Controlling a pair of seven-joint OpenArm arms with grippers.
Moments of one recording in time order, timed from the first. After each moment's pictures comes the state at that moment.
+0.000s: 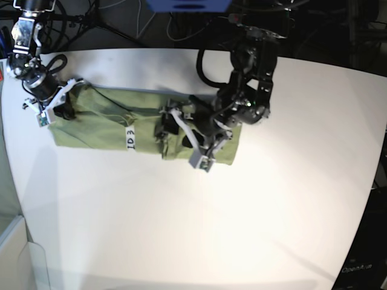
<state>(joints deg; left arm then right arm) 2.6 5.3 10.9 93.5 -23.0 -17.2 51.7 -16.7 18.7 22.0 78.9 6.4 39.3 -13.7</state>
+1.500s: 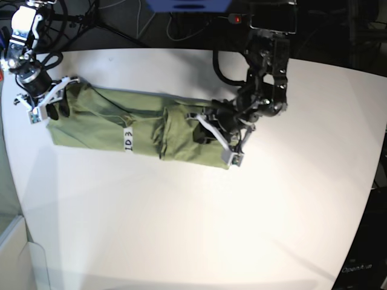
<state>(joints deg) 3.4 4.1 2.7 87.7 -23.7 -17.6 47.4 -19.6 14.5 29.3 87.1 6.3 39.6 -18.5</state>
